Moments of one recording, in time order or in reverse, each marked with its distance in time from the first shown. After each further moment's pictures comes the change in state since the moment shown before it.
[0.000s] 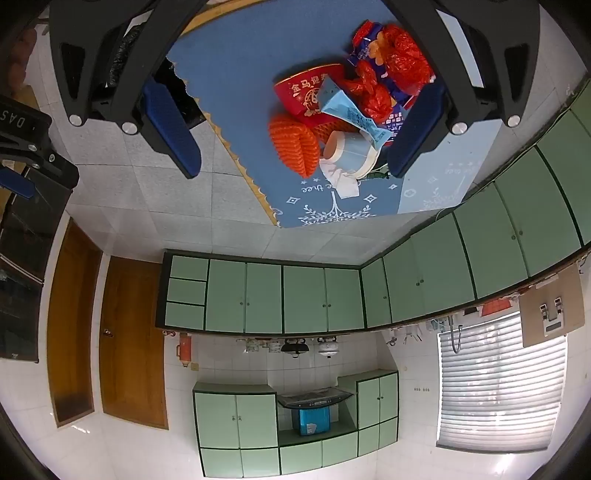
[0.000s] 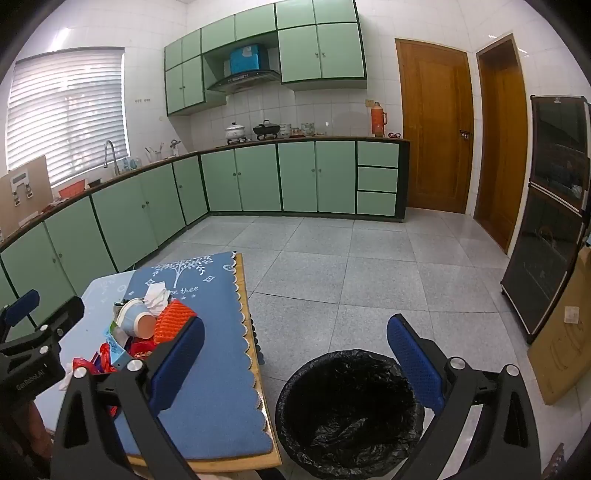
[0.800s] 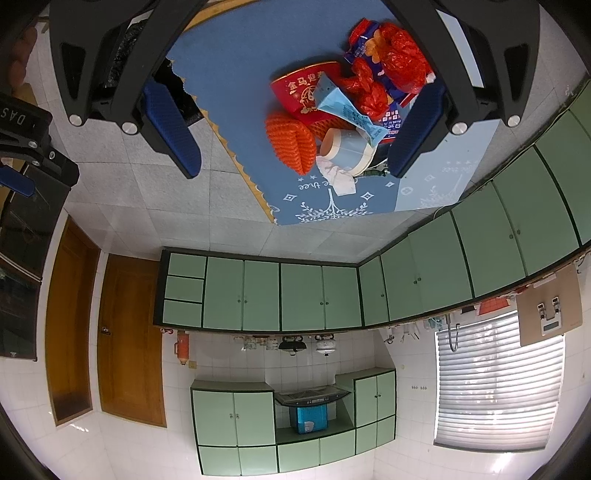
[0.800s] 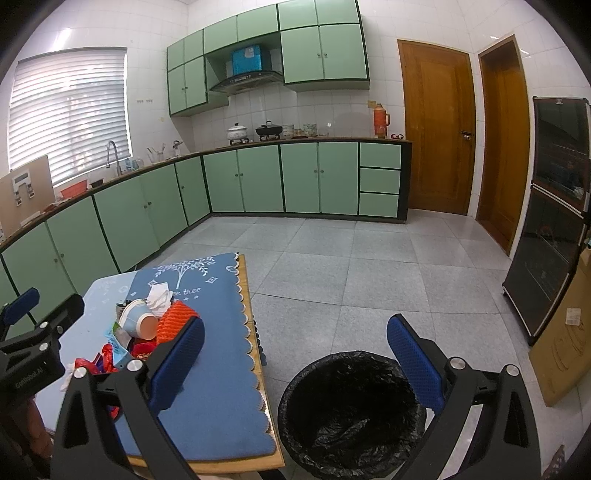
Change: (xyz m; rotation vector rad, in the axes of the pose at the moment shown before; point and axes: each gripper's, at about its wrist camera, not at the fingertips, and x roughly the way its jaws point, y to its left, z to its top) left arm 0.001 0.004 0.004 -0.003 -0.007 0.010; right arm -0.005 0.002 -0.003 -0.001 -0.006 0.003
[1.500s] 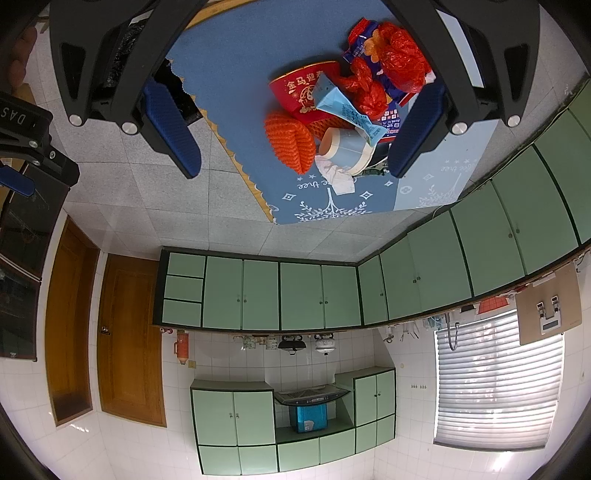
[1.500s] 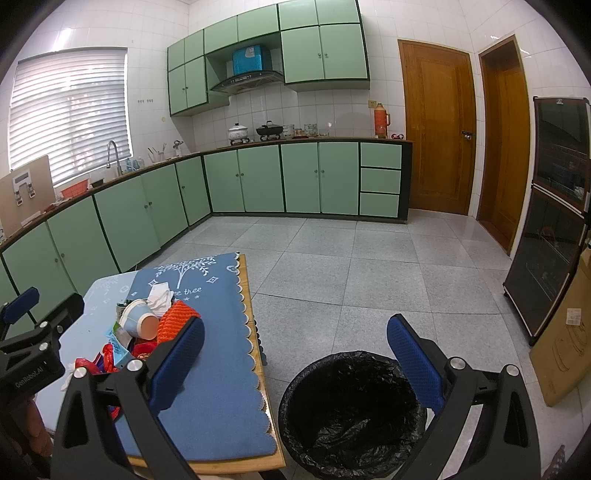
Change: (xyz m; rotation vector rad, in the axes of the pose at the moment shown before) left arm 0.000 0.007 0.004 -0.001 -0.004 0.003; right arm 0.003 0.003 0.002 0.003 0.001 0.000
